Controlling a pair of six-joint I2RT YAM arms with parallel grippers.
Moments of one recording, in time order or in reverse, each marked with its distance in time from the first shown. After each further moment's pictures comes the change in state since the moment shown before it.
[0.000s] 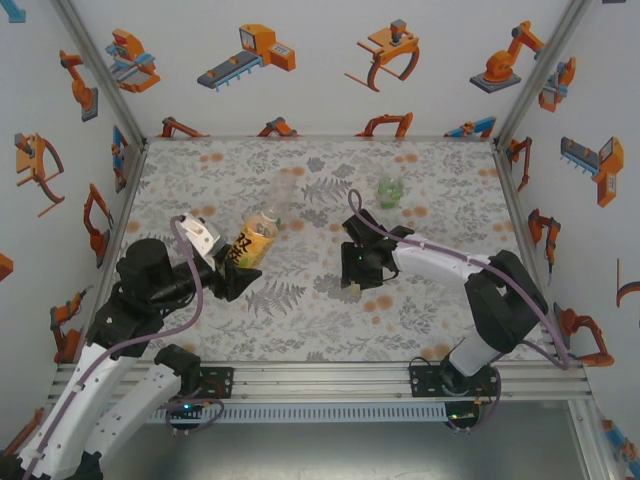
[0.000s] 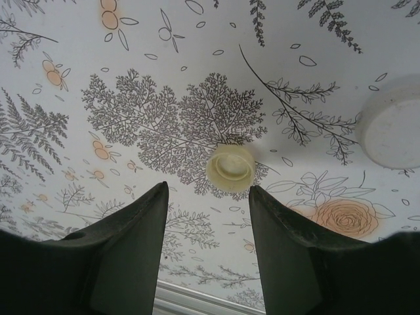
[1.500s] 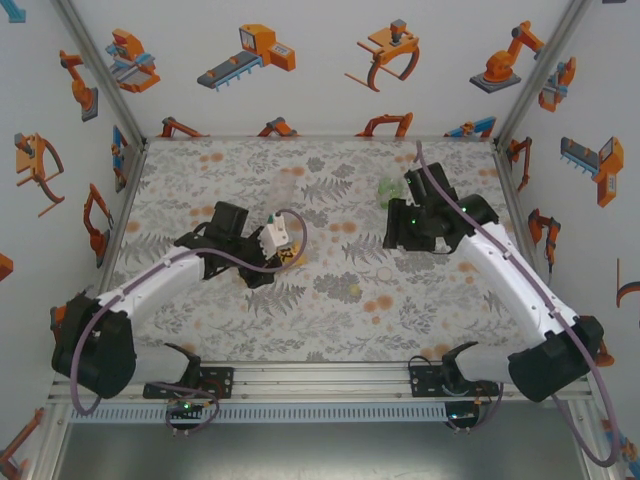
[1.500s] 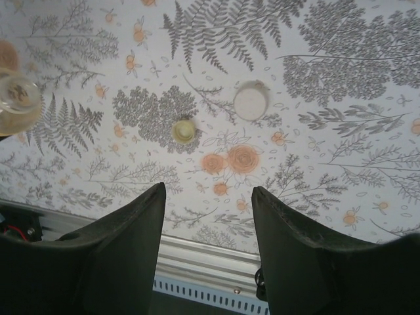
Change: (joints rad) left arm -0.005 0.740 0.045 0.010 -0.015 0.534; right arm -0.225 -0.321 0.313 -0.461 0.040 -0.210
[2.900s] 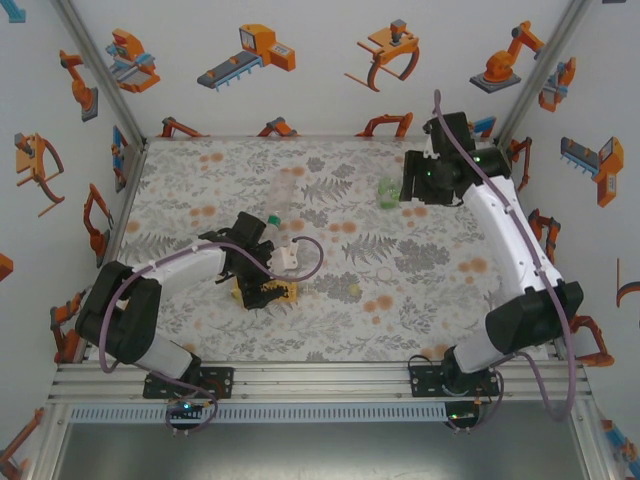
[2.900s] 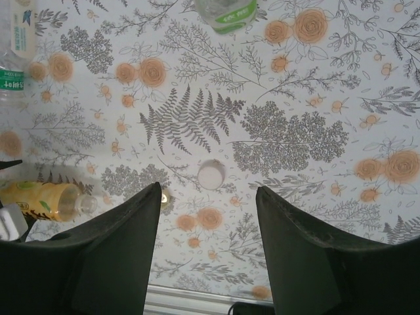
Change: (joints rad) left arm -0.049 0.226 0.000 -0.106 -0.163 0.199; right arm -0.212 0.236 0.362 -0.045 0.009 -0.169
